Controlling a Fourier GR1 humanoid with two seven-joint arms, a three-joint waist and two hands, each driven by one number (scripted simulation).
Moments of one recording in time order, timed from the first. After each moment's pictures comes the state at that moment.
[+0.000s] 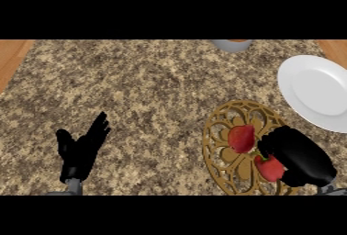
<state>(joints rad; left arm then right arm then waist) 0.02 0.11 -0.07 -1.45 0.11 0.04 0.21 -0.01 -0.42 0.18 -1.67 1.23 0.08 -0.47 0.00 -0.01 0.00</state>
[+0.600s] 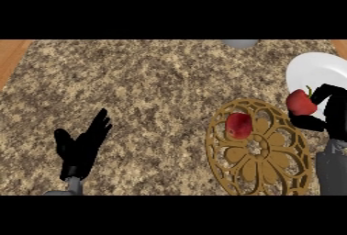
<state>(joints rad) 0.01 0.11 -0.08 -1.48 0.11 0.04 0.21 -0.26 -0.16 -0.31 -1.54 1.23 -0.13 0.23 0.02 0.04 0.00</state>
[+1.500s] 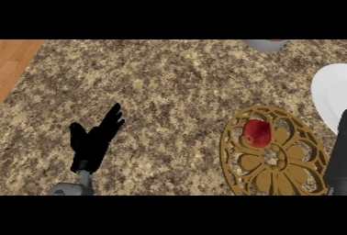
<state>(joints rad) -0.05 0.10 -0.14 -1.48 0.09 0.01 0.23 -0.65 -0.15 -0.76 -1.34 1.75 -0.62 1.01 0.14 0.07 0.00</state>
